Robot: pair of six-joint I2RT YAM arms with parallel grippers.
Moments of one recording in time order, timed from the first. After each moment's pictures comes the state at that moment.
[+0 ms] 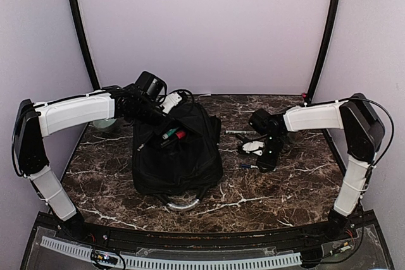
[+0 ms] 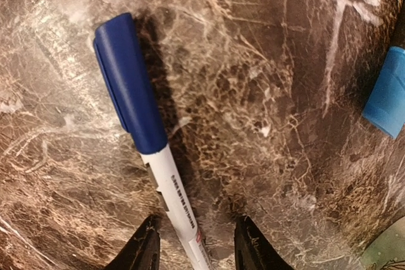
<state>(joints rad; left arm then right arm) -0.66 1.67 1.37 -0.57 0.00 0.24 0.61 1.84 1.17 -0.82 0.05 -0.55</state>
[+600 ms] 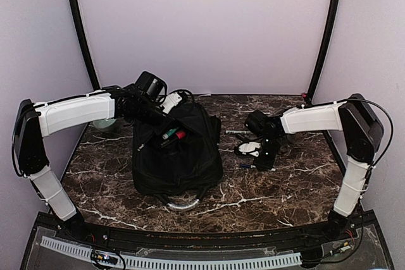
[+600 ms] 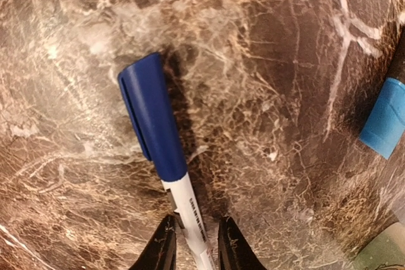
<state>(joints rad) -0.67 1.67 1.37 -0.57 0.00 0.24 0.66 1.84 1.17 -0.79 0.07 -0.53</state>
